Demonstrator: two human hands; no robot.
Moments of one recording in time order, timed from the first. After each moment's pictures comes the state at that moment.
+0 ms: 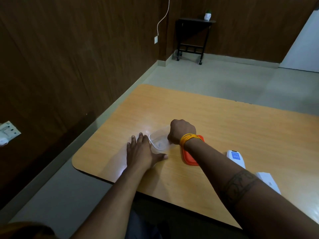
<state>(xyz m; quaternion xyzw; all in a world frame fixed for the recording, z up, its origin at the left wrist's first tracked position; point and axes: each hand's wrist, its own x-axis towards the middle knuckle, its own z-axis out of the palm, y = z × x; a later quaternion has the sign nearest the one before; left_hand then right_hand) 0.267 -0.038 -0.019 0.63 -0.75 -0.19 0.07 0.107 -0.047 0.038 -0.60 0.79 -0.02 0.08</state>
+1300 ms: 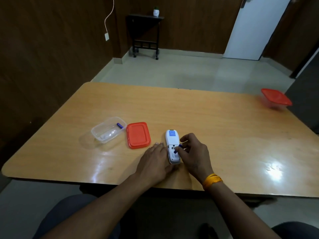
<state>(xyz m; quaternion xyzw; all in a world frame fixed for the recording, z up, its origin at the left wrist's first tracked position) 0.112 0.117 -0.023 0.35 -0.92 -0.18 0.05 -0.037 0.201 -0.012 -0.46 0.78 -0.41 0.07</state>
